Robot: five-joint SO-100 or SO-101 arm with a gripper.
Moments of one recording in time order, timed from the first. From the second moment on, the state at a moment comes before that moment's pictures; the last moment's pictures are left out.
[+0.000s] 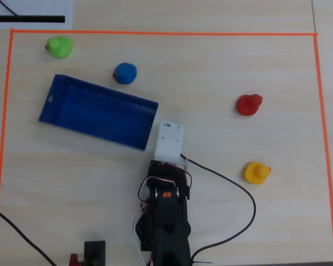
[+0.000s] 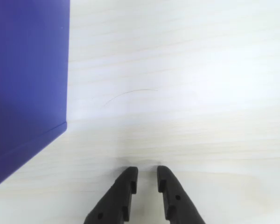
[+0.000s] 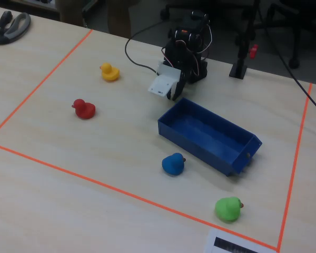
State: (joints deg) arm 2.8 189.8 178.4 74.1 -76.1
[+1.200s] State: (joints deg) arm 11.1 186.9 173.2 66.4 -75.8
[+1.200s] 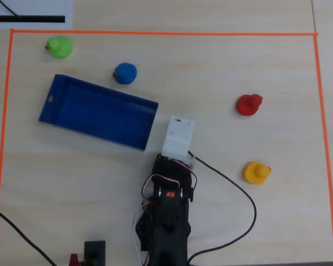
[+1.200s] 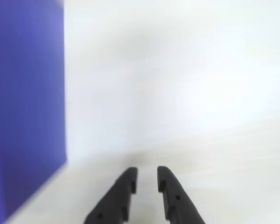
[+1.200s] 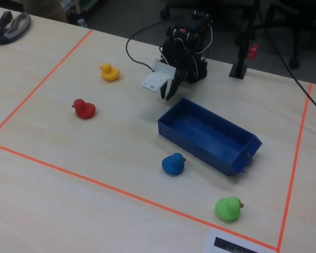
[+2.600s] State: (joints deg) arm 52.1 92.0 98.4 29.0 -88.3
